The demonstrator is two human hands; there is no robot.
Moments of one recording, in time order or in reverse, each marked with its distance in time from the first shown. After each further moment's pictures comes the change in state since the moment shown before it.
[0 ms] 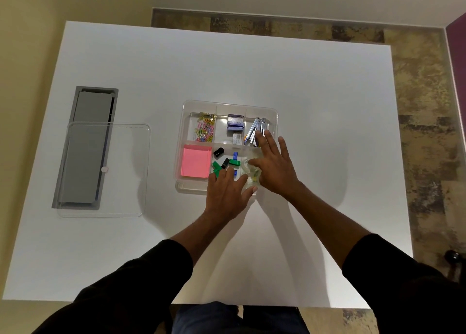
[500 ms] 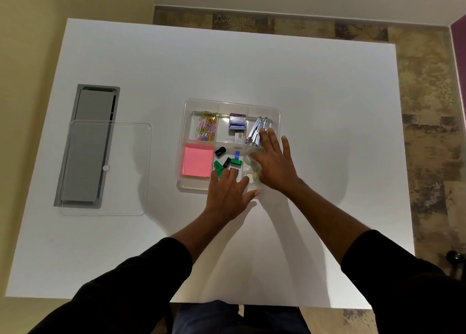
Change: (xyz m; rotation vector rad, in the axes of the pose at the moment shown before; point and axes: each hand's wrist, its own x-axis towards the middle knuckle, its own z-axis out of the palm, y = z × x) left_hand -0.001 -0.004 -0.002 0.113 -0.028 0.059; right_hand 0.011 0.000 0.009 -0.038 -0.108 0.088
